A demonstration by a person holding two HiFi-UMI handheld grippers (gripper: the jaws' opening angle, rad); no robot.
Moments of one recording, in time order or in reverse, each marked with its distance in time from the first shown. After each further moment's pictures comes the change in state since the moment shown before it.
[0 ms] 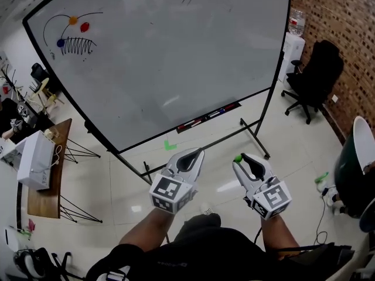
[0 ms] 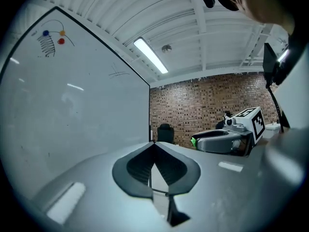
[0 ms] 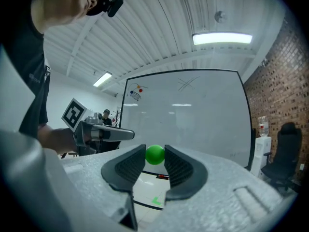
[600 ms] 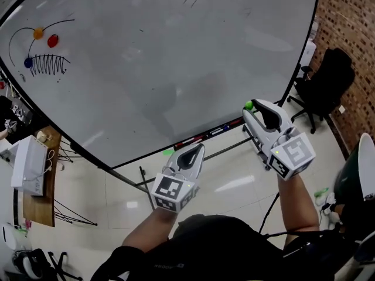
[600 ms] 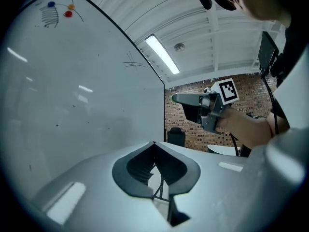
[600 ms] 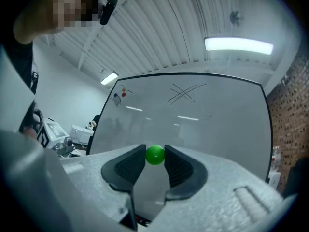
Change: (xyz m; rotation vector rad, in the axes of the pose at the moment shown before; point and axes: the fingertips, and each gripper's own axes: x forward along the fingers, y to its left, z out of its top) left arm 0.124 0.110 0.014 -0.043 -0.050 0.091; right arm 0.180 -0.164 0.128 -0.197 -0.107 0.068
